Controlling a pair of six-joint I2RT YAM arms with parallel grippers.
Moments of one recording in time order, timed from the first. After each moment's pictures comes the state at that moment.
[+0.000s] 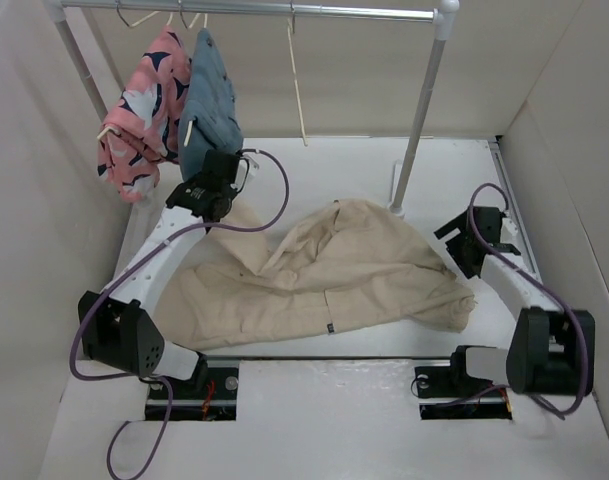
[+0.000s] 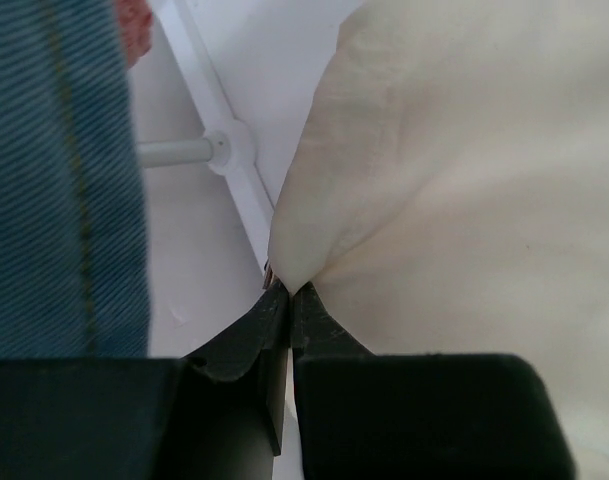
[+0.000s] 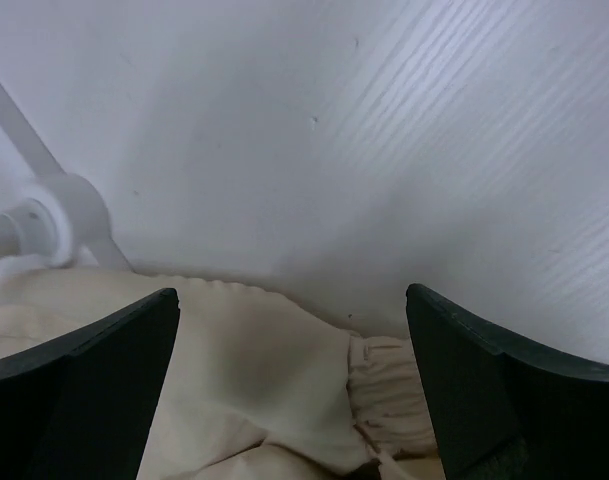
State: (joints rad) left arm -0.35 1.42 1.29 -0.73 -0.47 0.50; right arm -0.06 1.17 0.68 -0.30 0.23 0.91
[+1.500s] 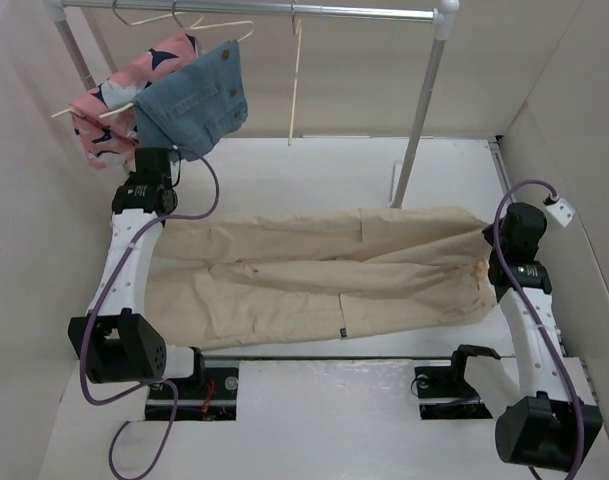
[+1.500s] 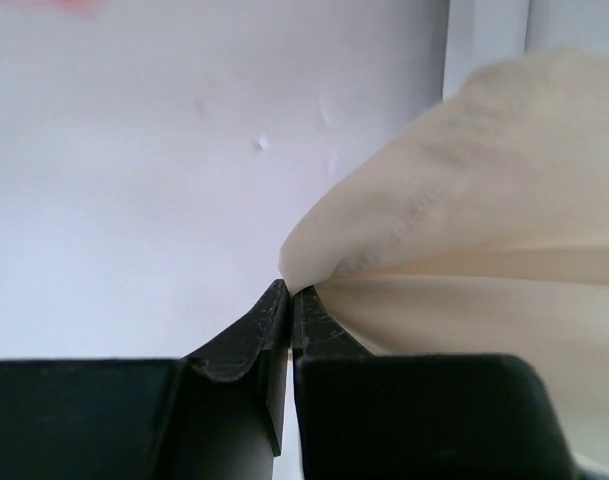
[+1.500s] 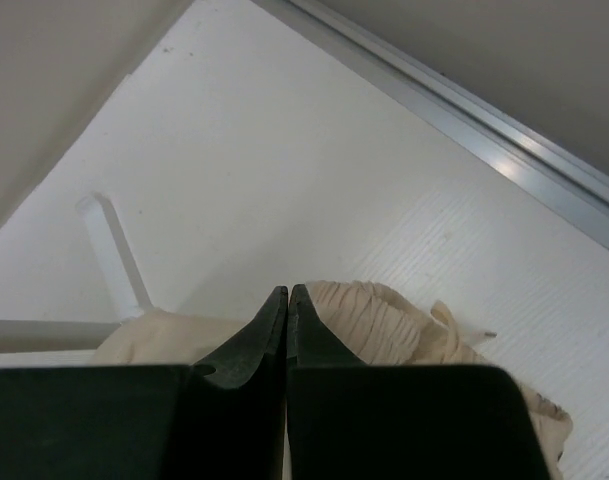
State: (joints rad) left arm 0.02 1.35 1.33 -0.82 -0.72 0.58; right arm -0.16 0.89 0.76 -0.26 0.39 0.57
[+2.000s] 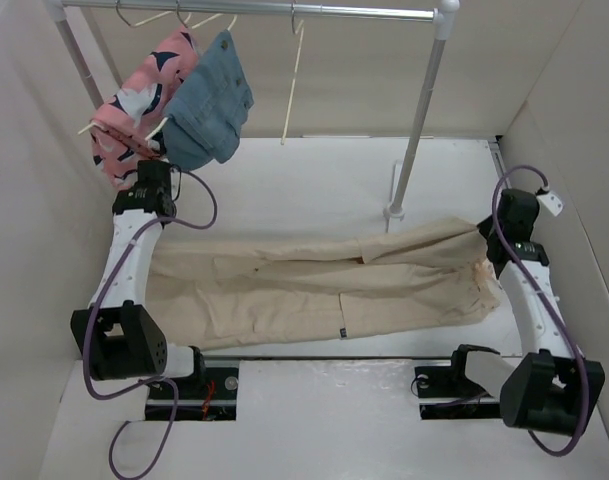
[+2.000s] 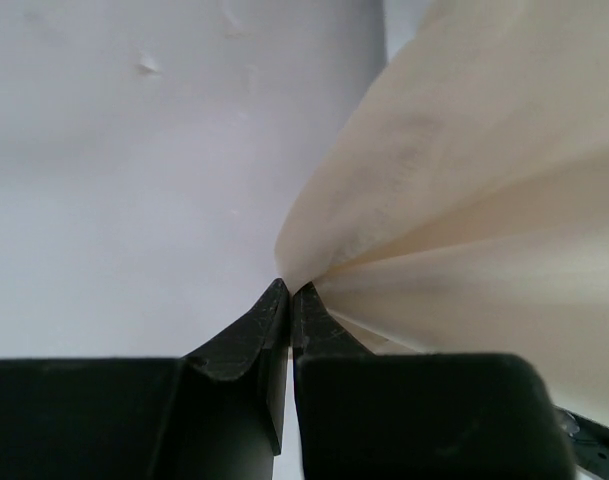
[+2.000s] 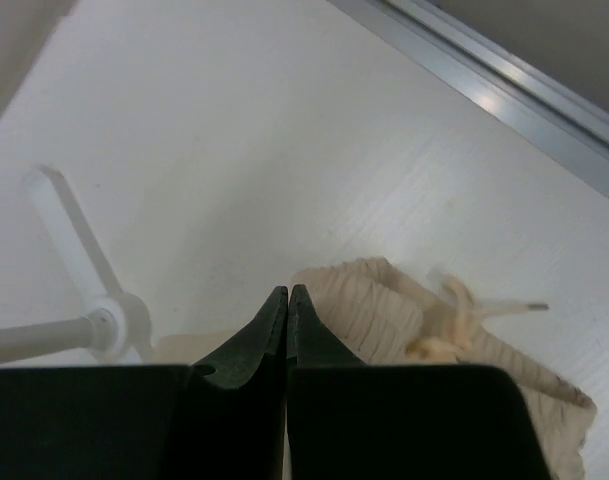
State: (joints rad) left arm 0.07 1.34 1.19 -0.98 -0.68 0.52; right arm -0.17 1.02 0.76 -0.33 0.38 0.65
